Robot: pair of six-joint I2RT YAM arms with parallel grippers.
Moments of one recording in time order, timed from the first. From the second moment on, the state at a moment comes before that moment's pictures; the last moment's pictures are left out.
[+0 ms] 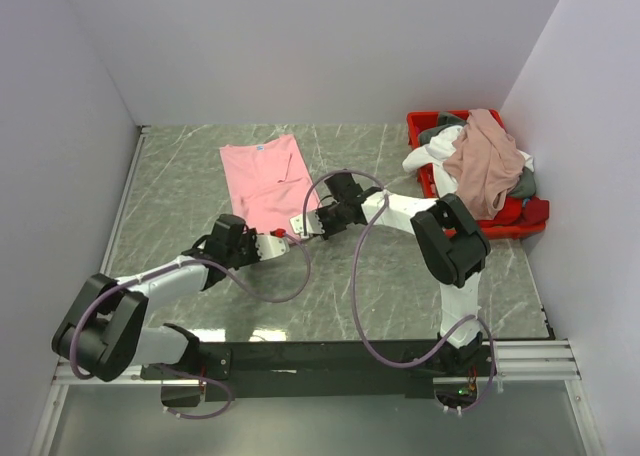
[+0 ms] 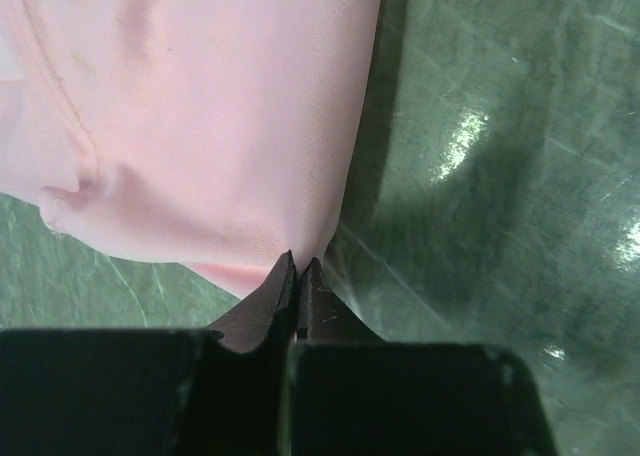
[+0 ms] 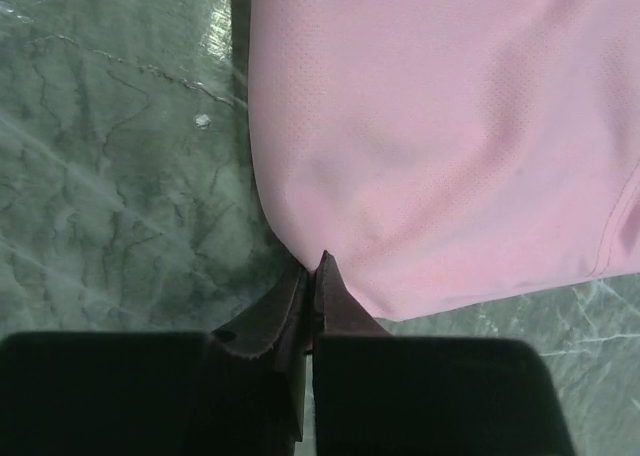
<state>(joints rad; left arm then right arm) -0.46 1.29 0.47 0.05 0.09 0.88 0.61 1.98 1.25 -0.30 -0.44 -1.37</state>
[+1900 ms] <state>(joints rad) -0.26 1.70 0.99 0.02 0.37 0.94 0.46 2.07 1.70 -0.45 -0.37 -0.72</state>
